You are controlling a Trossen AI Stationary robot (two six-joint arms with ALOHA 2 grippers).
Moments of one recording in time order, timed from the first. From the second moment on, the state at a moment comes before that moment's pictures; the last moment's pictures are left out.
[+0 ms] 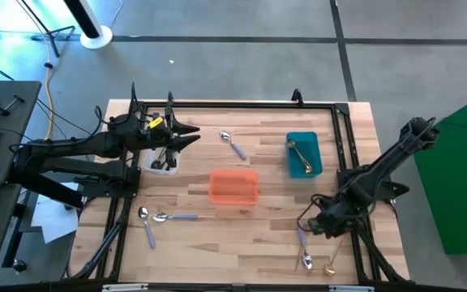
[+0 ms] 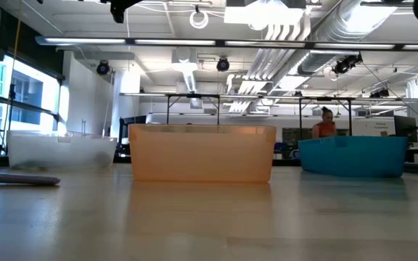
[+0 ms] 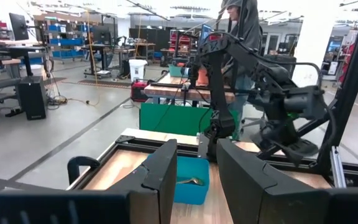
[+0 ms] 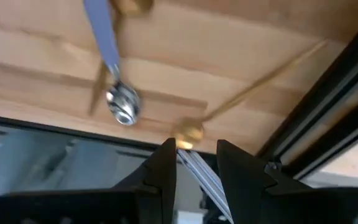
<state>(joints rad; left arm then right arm) 0.17 0.81 0.68 0.18 0.01 -0.05 0.73 1.17 0.75 -0.78 -0.37 2.15</state>
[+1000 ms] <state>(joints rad) 0.17 0.81 0.68 0.18 0.01 -0.05 0.82 1.38 0.53 -0.27 -0.61 2.30</state>
